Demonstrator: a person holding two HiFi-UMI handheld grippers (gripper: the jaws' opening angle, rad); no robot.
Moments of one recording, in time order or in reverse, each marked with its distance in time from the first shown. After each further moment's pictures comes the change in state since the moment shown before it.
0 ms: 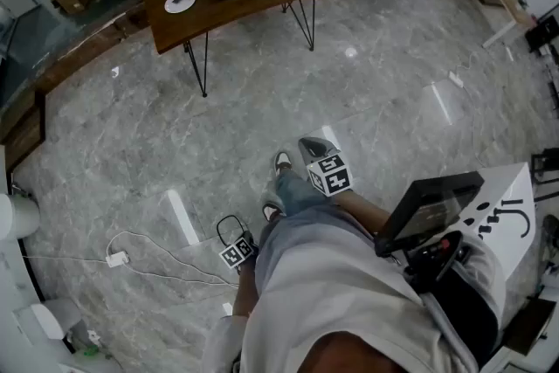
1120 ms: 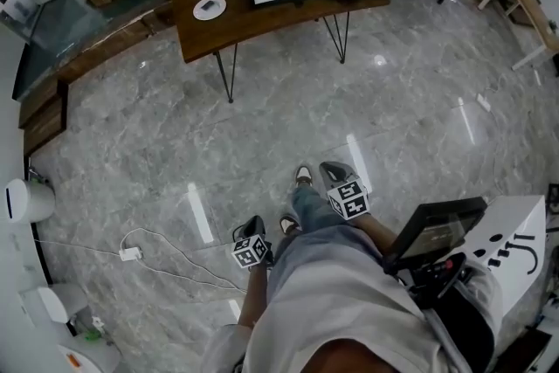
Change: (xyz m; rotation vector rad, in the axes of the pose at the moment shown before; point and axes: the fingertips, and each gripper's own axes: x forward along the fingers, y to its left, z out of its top) left arm 0.008 -0.121 0.222 0.269 -0.265 -0.080; right arm 0.098 -0.048 0.035 -0.037 0.040 0.065
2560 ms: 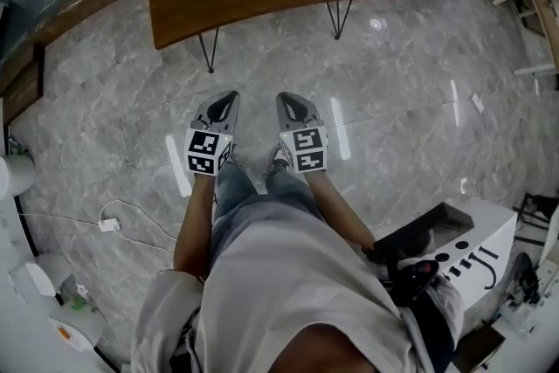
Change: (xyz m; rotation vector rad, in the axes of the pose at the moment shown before) left arm 0.297 -0.203 0.516 0.637 -0.245 -0.289; right arm 0.251 -0.215 0.290 0.037 -0.200 -0.059
